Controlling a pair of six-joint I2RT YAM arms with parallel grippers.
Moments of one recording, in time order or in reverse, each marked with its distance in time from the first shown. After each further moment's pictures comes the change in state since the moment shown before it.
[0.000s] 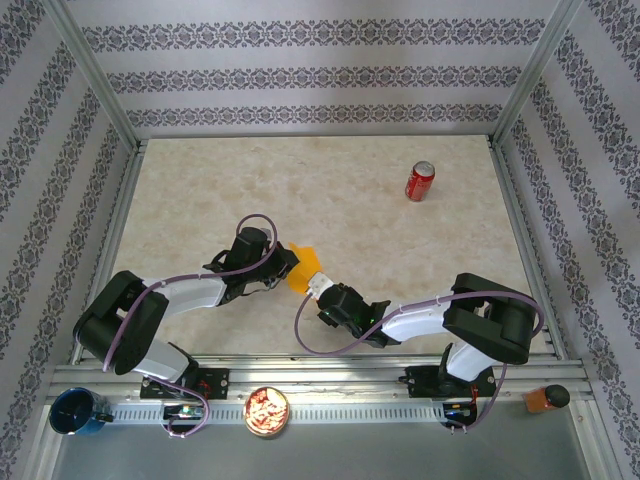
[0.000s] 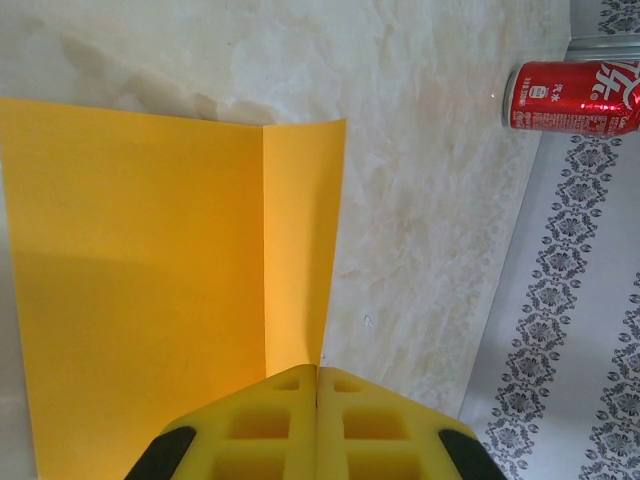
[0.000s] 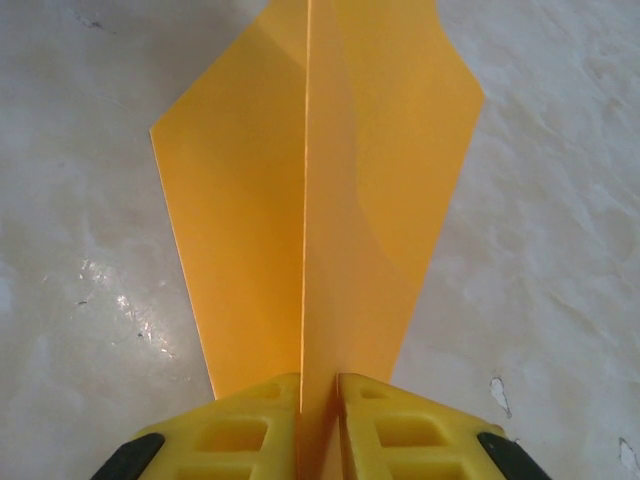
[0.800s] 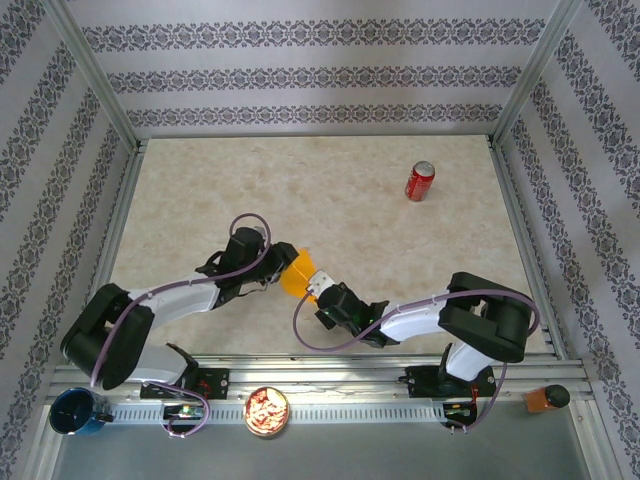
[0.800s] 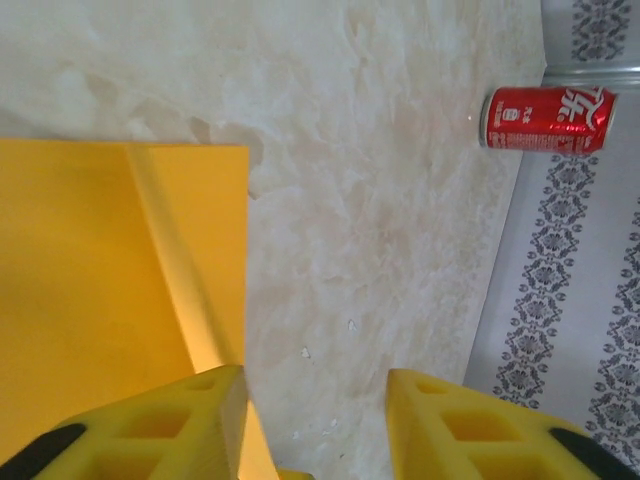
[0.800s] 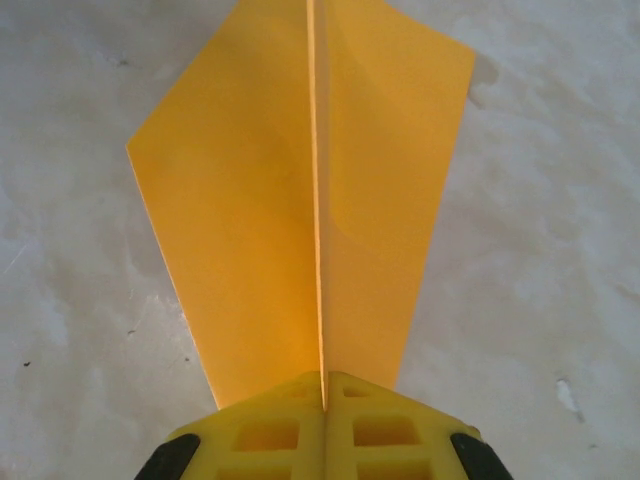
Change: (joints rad) left arm 0.000 -0.116 -0.019 -0.072 -0.058 -0.002; right arm -0.003 0.032 -0.002 0.047 -0.064 0.124
